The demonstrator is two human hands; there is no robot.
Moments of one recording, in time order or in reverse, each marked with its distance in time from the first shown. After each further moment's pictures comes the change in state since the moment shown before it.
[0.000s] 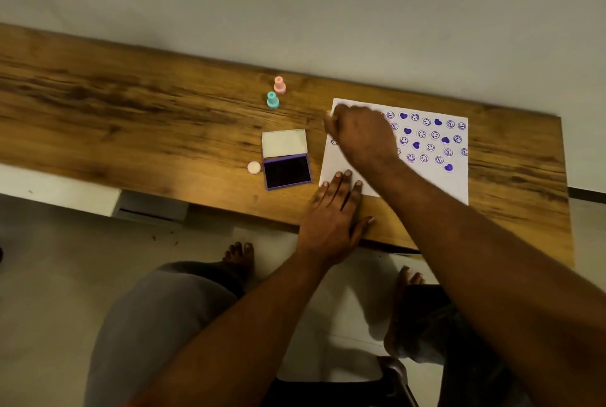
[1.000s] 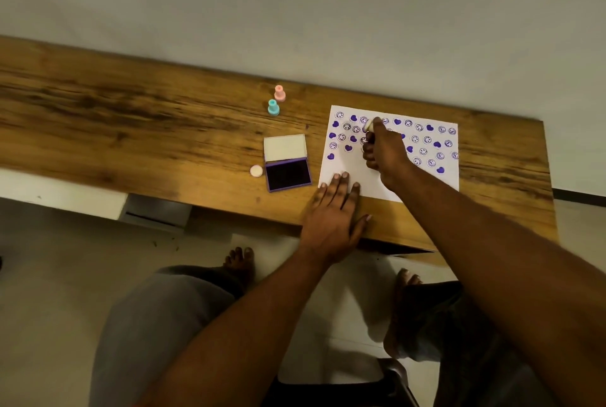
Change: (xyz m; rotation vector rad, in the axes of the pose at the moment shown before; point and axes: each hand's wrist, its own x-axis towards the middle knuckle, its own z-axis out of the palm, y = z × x) left_hand -0.001 0.004 -0.012 0.026 -0.063 -0.032; right_hand -0.016 0.046 0.017 1.372 -0.115 0.837
